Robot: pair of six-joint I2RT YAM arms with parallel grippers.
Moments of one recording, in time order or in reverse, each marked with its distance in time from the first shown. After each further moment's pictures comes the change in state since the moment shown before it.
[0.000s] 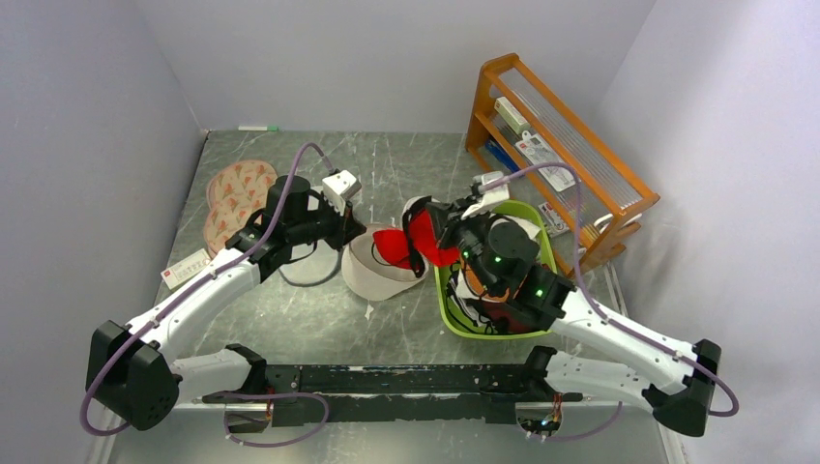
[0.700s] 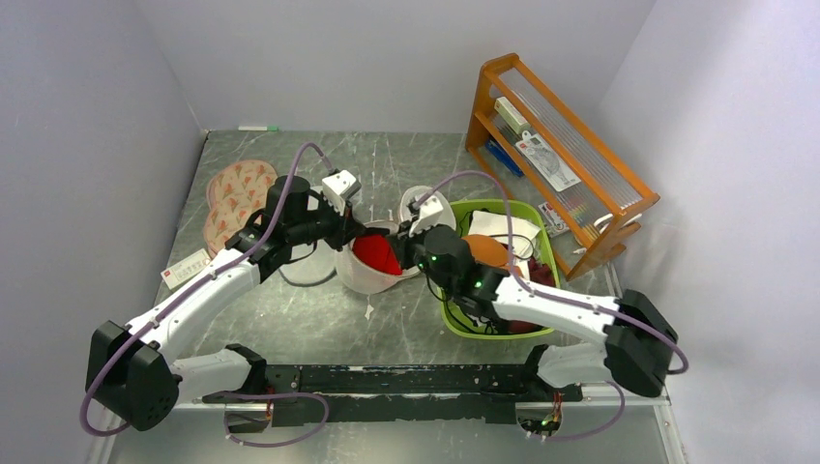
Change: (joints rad) left arm 0.001 -0.002 -0.003 0.005 -0.001 0.000; right arm 0.001 0.375 -0.102 0.225 -0.172 0.053
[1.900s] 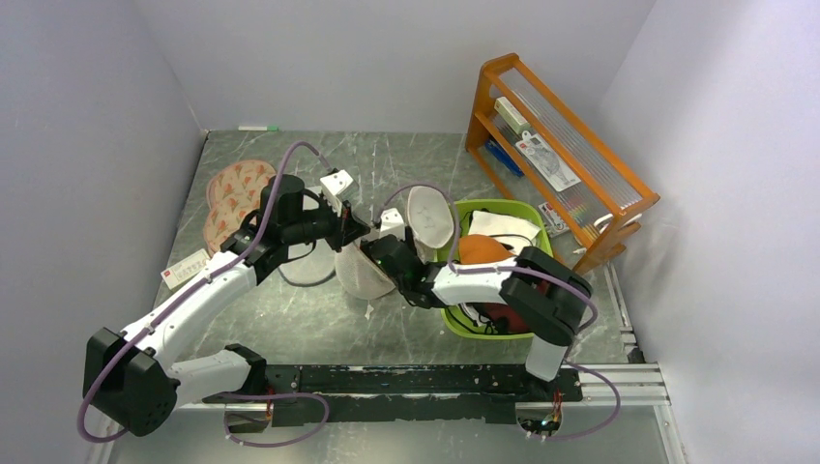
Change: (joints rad) left arm 0.010 -0.029 0.000 0.030 0.117 -0.006; right arm 0.031 0.433 0.136 -0.024 0.179 0.051
